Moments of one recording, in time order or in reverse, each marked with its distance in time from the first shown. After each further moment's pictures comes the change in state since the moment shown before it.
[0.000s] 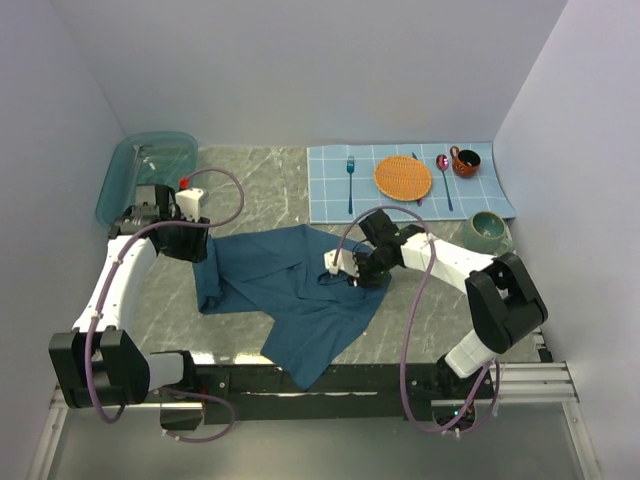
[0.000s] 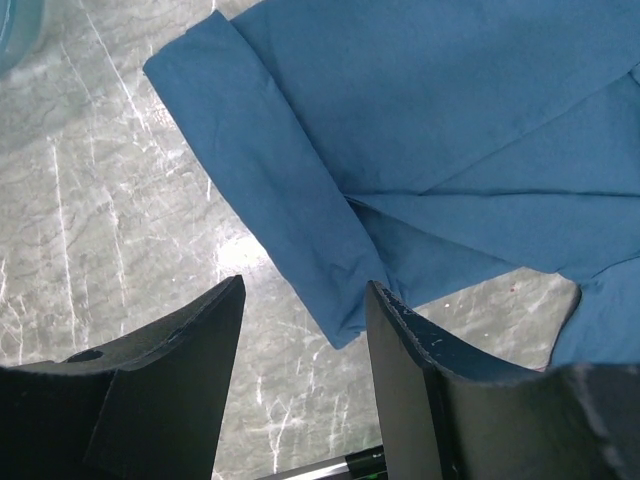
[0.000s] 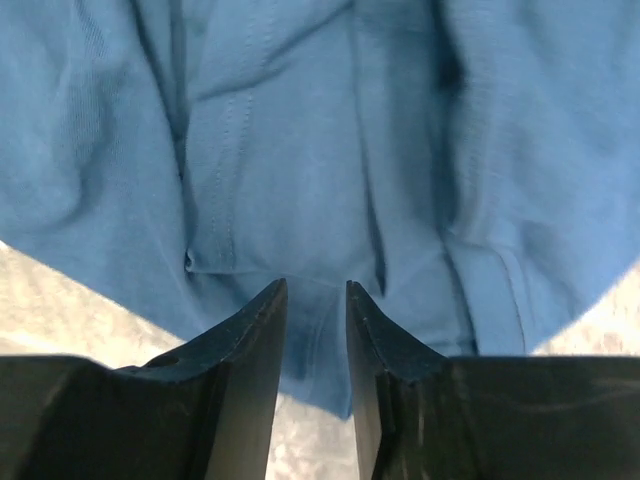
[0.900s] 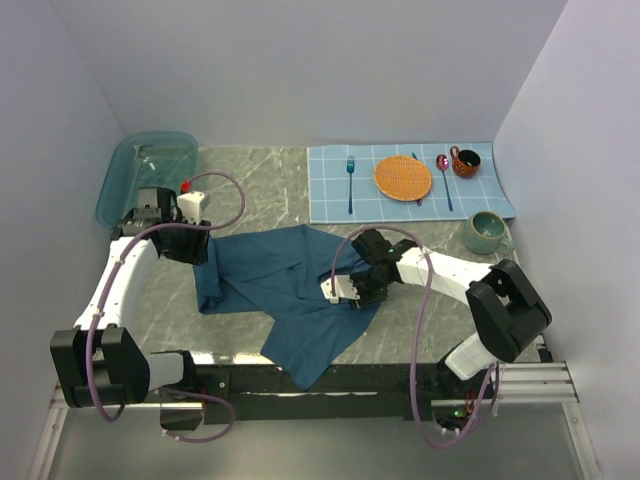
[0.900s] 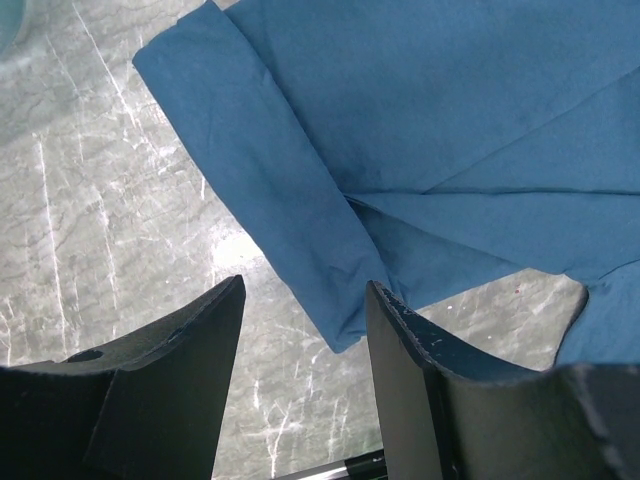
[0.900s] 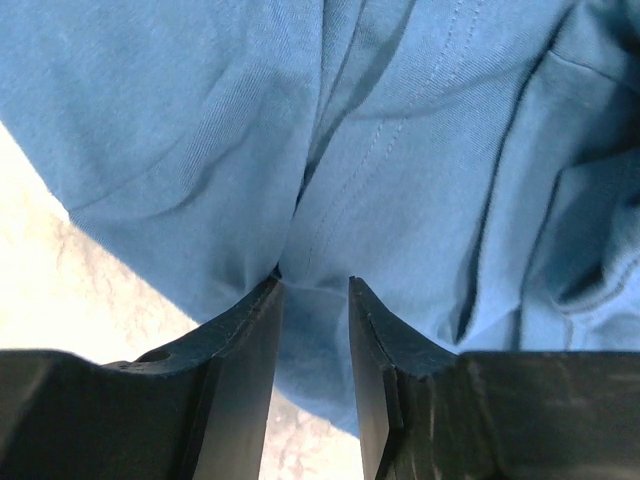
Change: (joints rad) left arm 0.000 0.004 -0.034 0.026 0.000 0.000; right arm 0.102 -0.049 -0.095 -0.008 0.035 -0.148
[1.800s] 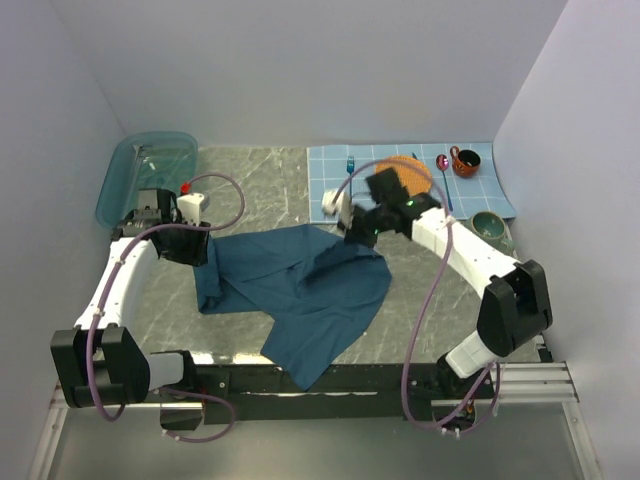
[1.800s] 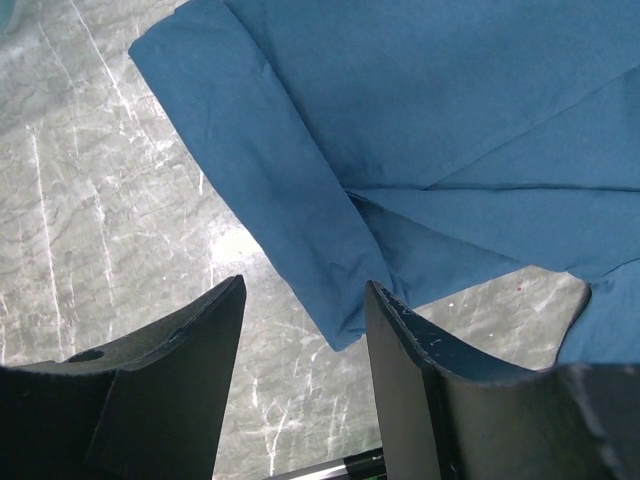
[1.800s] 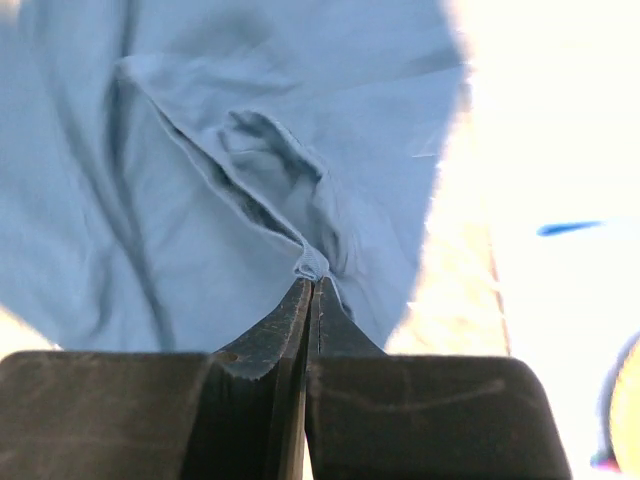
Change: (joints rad) left arm 0.005 0.000 -0.011 0.000 0.000 0.001; right arm -0.136 0.018 0.389 -0.024 -0.158 0.463
